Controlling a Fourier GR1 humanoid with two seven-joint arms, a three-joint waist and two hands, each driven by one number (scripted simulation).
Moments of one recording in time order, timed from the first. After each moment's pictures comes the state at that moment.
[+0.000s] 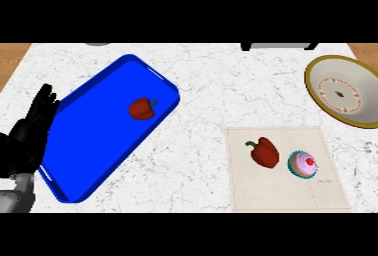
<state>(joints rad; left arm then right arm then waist) -0.10 0.49 -0.09 -1.53 0.24 0.27 0.05 0.42 -0.92 -0.23 -2.19 -0.01 -0.15 0.27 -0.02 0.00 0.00</state>
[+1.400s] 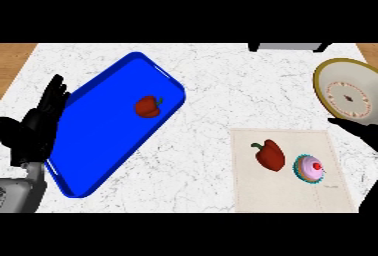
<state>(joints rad) -0.17 0.43 -0.07 -1.52 0.16 0.24 0.12 -0.17 -0.98 0.27 -1.81 -0.02 0.48 0.73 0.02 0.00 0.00</state>
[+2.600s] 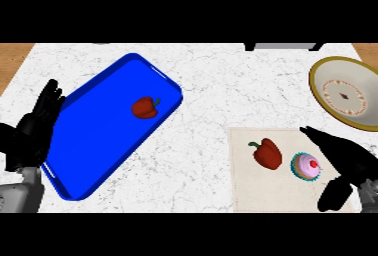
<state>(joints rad) -0.14 0.35 0.04 -1.53 0.08 0.14 0.12 -0.10 -0.63 0.27 -1.71 0.49 0.50 0.60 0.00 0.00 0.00</state>
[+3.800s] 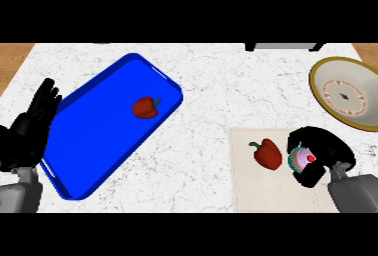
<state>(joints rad) -0.14 0.29 0.13 -1.56 0.02 0.06 0.14 -0.20 -0.42 0.17 -1.42 0.74 0.46 0.32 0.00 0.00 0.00</state>
